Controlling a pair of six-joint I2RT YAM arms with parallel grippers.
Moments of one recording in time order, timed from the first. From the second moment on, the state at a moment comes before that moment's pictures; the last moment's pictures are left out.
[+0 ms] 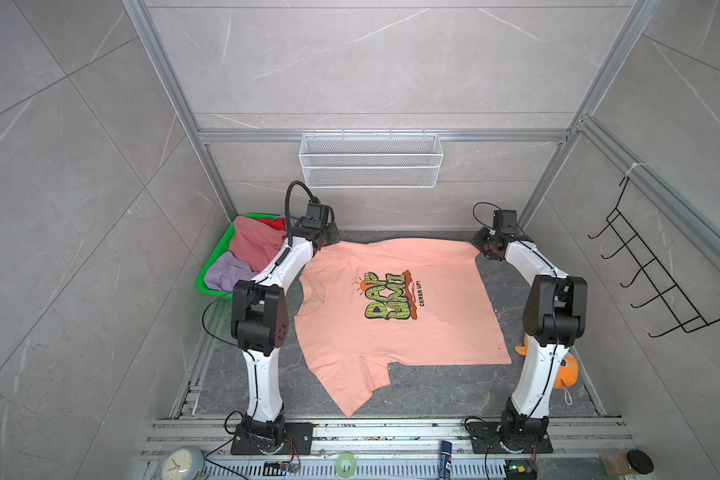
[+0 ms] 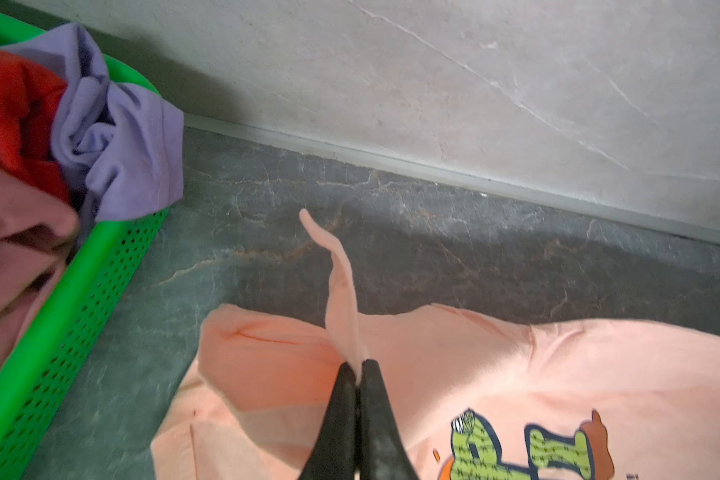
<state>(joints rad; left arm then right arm) -0.31 2.00 1.77 -0.49 -0.14 -0.36 -0.09 2.08 1.68 -0.37 -0.05 0.60</state>
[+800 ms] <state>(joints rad) -0.57 1.62 1.35 -0.80 -0.58 -0.66 -0.14 1.58 1.19 -0.35 -0.13 0.53</state>
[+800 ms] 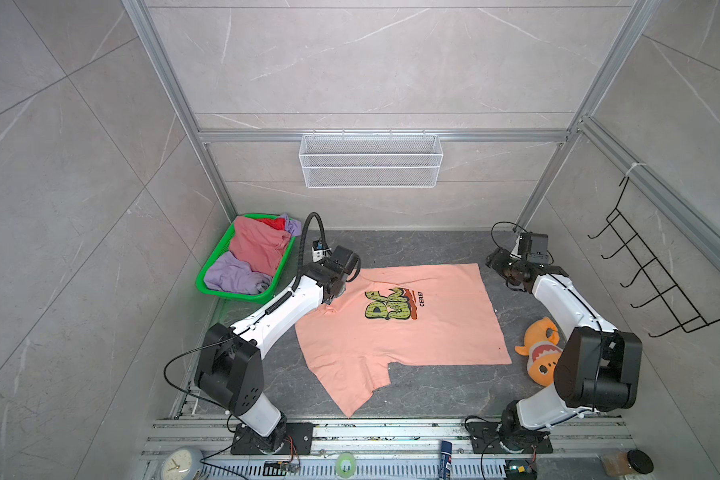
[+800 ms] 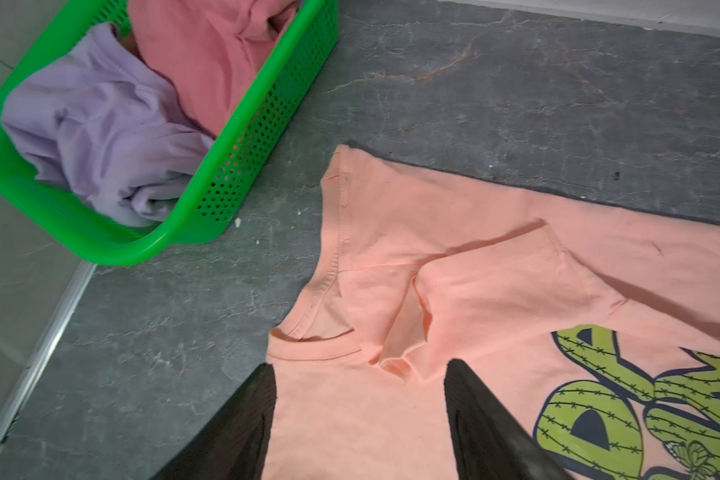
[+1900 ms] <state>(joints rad) -0.41 1.91 1.31 -0.63 -0.17 -0.49 -0.11 1.55 1.06 -0.31 -0.26 0.66</state>
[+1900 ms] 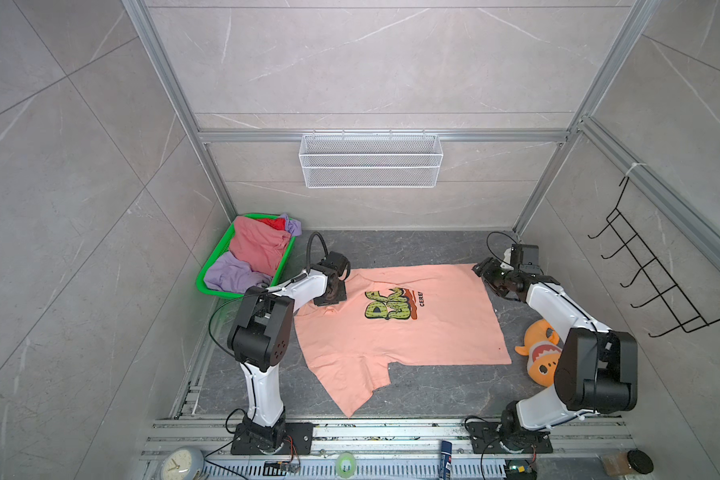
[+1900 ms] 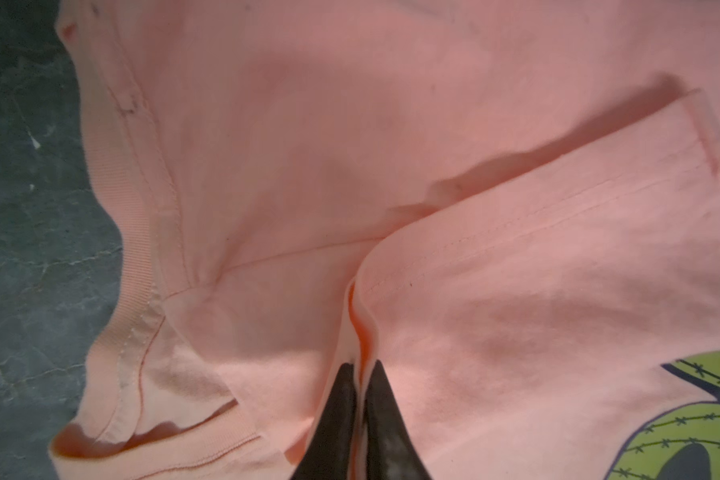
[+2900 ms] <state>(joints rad) -0.55 1.80 1.46 -0.84 -0.01 -0.25 -0.11 1.45 1.02 -0.41 -0.16 0.61</state>
